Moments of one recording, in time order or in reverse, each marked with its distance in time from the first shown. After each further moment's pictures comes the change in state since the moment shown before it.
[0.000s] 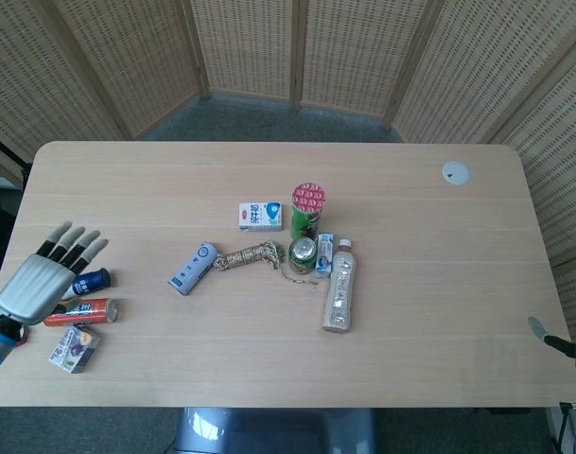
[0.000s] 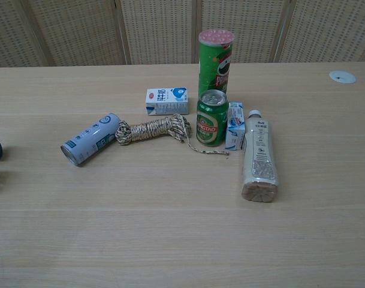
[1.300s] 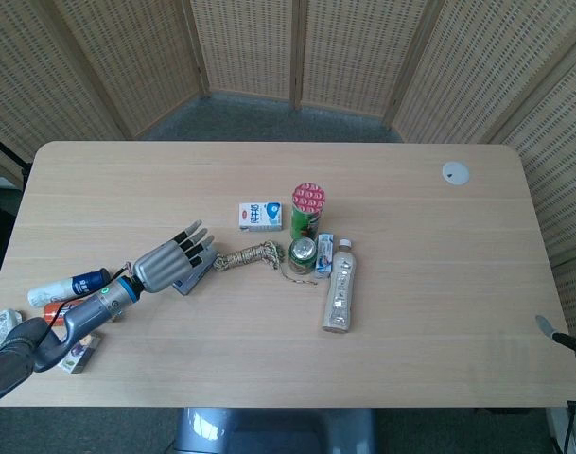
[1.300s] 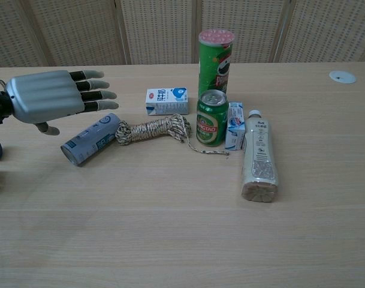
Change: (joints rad) left arm -0.365 -0.545 0.095 0.623 0.132 -0.181 0.225; right arm 0.007 0.033 0.017 0.032 0.059 -0.068 0.105
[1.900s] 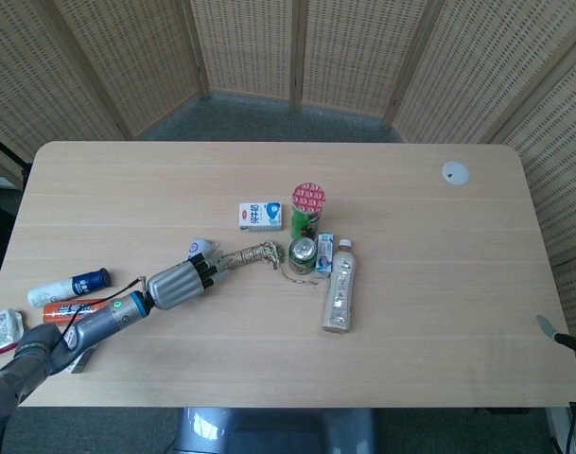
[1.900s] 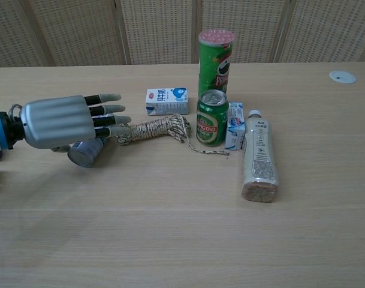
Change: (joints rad) left arm 0.004 -0.145 0.104 0.204 0.068 0.141 -0.010; right arm -0.004 0.017 -0.001 -0.006 -0.003 -0.004 0.035
